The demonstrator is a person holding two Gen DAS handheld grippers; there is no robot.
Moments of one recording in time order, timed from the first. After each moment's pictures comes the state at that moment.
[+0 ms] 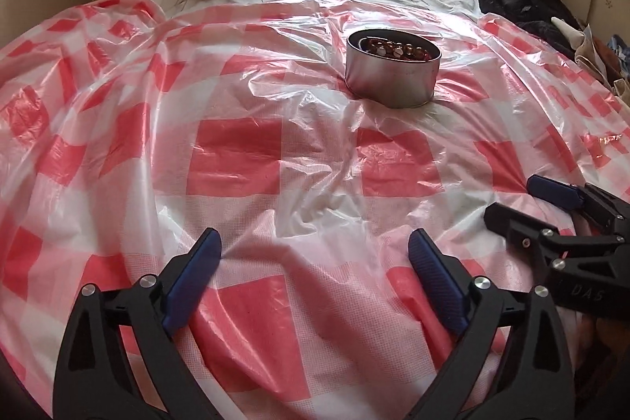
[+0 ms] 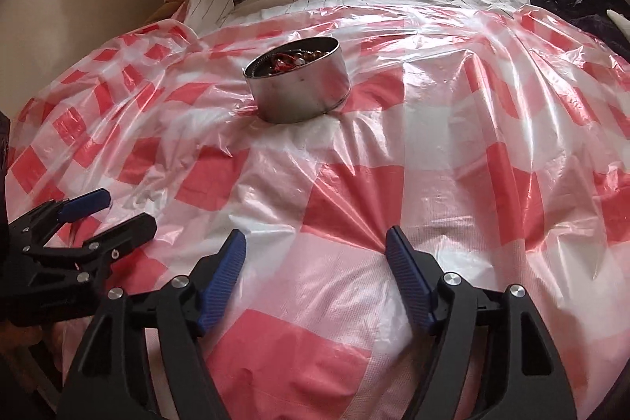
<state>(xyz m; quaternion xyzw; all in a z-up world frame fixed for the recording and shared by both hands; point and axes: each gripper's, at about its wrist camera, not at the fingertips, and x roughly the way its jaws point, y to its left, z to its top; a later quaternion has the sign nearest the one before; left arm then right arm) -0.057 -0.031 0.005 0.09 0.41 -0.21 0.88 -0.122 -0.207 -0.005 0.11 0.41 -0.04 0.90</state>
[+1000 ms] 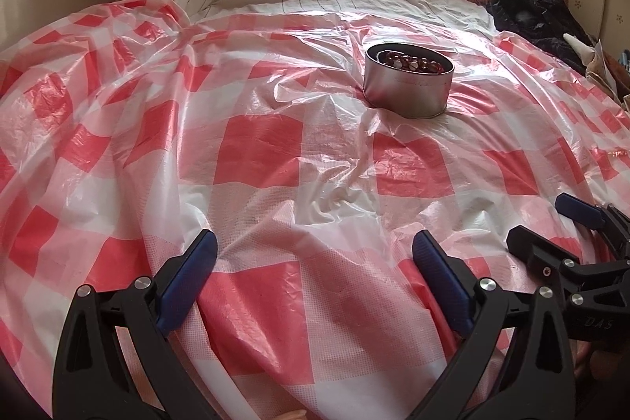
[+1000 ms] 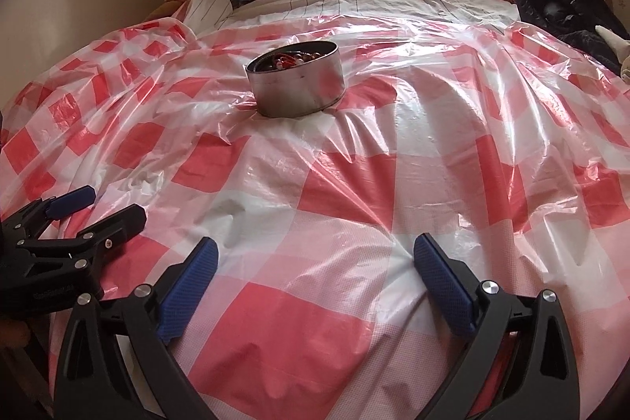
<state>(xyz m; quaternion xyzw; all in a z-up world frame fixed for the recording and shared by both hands) -0.068 -0.024 0.006 0.08 0.39 -0.18 0.90 -0.141 -0.199 -0.004 0.09 0.38 -0.06 0.92</state>
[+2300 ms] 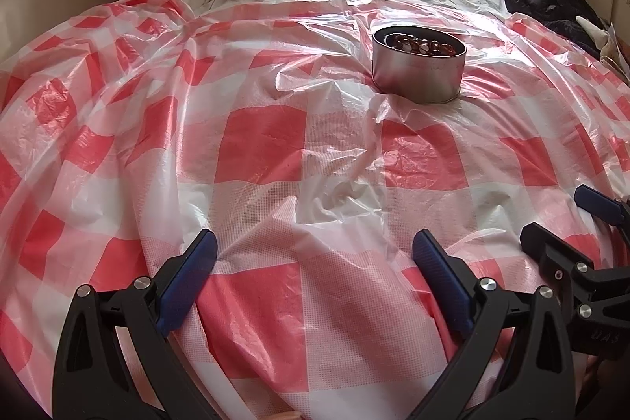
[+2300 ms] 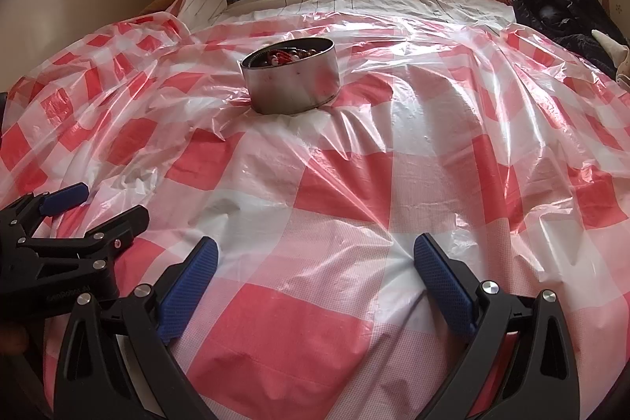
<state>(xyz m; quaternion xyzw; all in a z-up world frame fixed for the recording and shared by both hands) -0.062 -0.033 0.001 0.11 0.41 -0.15 0.89 -0.138 -0.198 -0.004 0.08 0.39 -0.07 0.91</state>
